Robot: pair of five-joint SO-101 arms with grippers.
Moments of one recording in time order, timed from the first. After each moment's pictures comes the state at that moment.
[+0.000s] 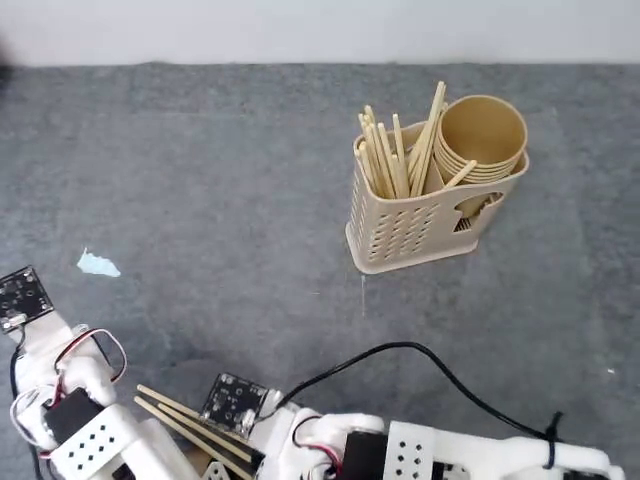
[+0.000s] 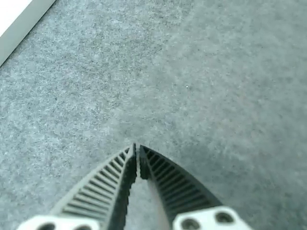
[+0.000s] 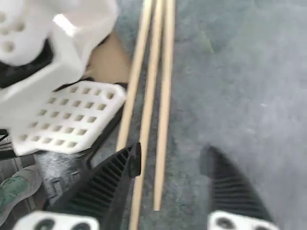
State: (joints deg) left arm -46.6 -74.3 83.6 50.5 -2.2; right arm -83.7 -56.2 73.5 51.8 -14.4
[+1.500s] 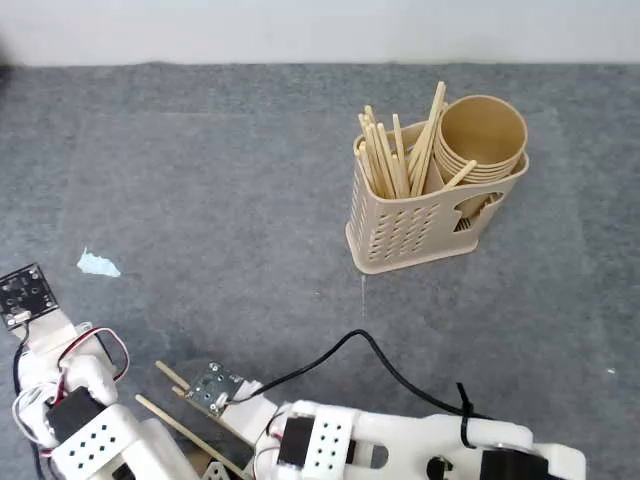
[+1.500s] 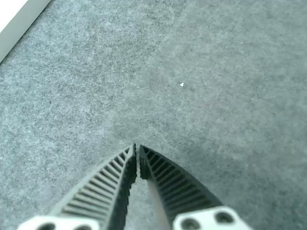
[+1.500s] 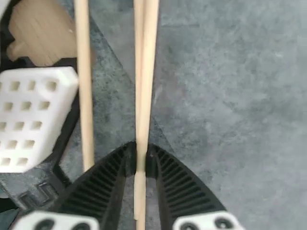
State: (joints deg) left arm -45.3 -74.3 83.6 50.5 -2.3; right arm -79.5 -23.6 63.1 49.0 -20.2
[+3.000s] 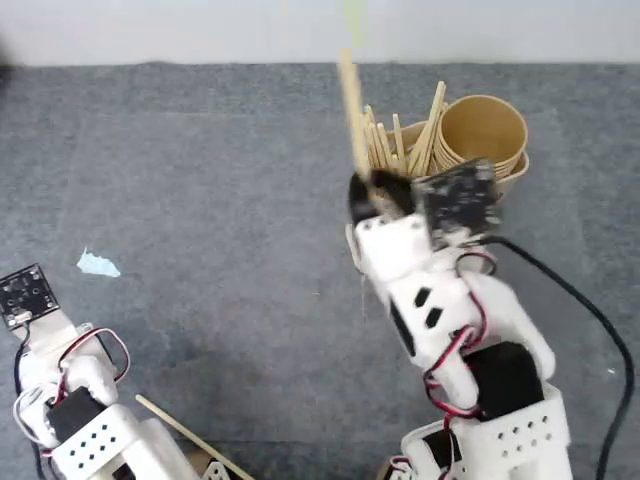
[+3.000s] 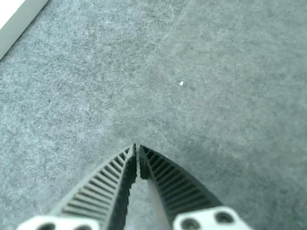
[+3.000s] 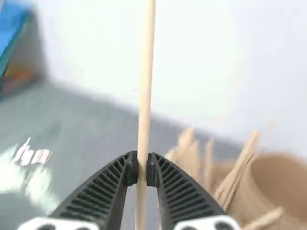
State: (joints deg) left arm -45.3 -74.2 84.1 50.5 -2.3; right arm -21.4 -59.8 33.8 43.2 3.4
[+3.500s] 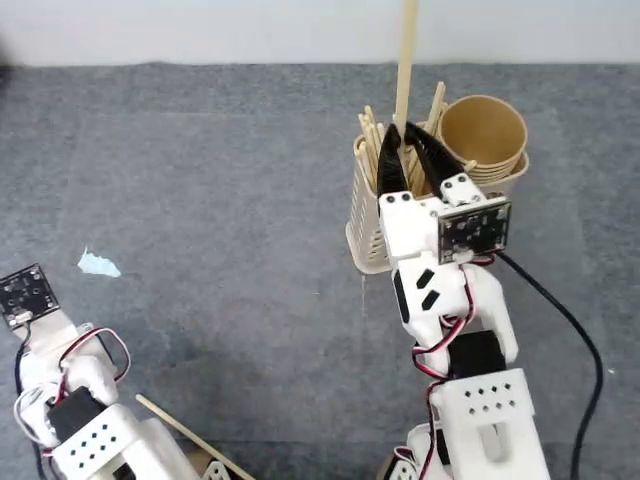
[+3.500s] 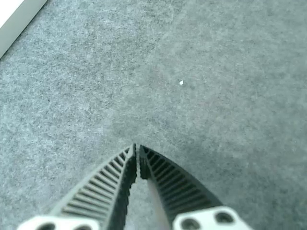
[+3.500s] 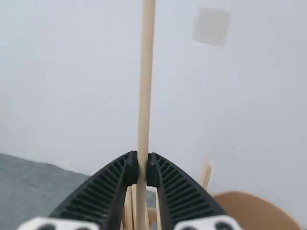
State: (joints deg) left arm -45.3 -74.2 84.1 50.5 -2.3; right arm -13.8 -59.8 61.8 0.4 6.2
